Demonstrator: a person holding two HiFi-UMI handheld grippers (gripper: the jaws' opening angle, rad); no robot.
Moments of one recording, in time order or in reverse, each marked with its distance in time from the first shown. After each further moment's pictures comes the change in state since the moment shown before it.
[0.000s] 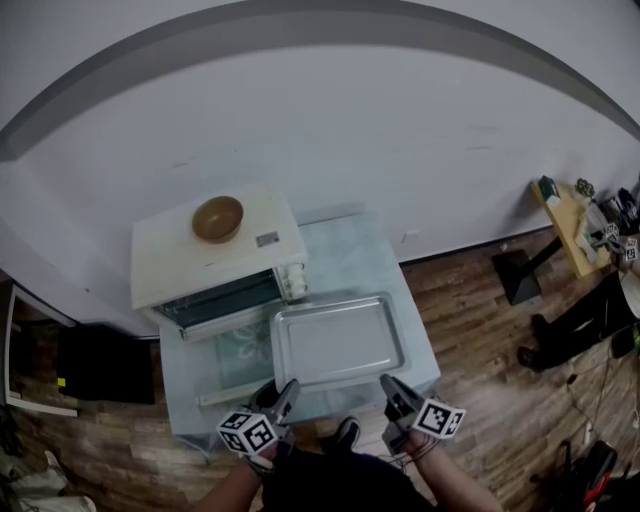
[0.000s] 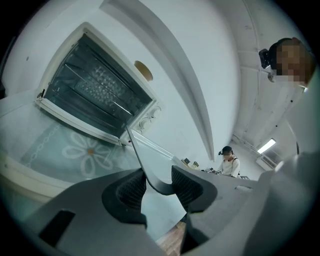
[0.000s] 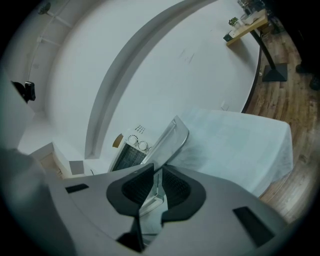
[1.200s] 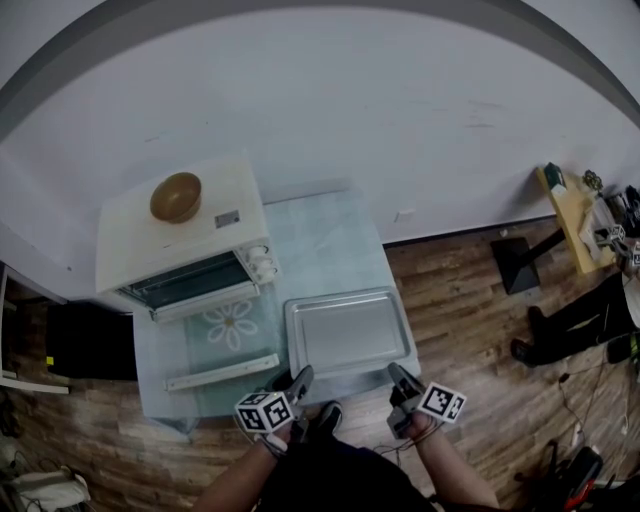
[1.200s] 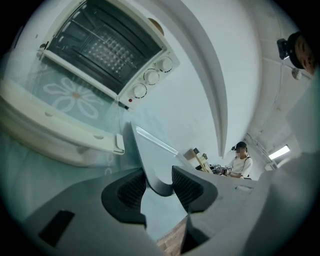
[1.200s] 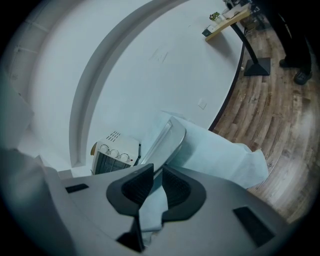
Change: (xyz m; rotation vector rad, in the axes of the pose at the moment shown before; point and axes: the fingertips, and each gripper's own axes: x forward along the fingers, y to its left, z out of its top) left arm 0.109 -0.005 -0.108 -0.126 0.148 0.117; right arm -0.051 -0.158 0.026 0.253 0.047 -0.278
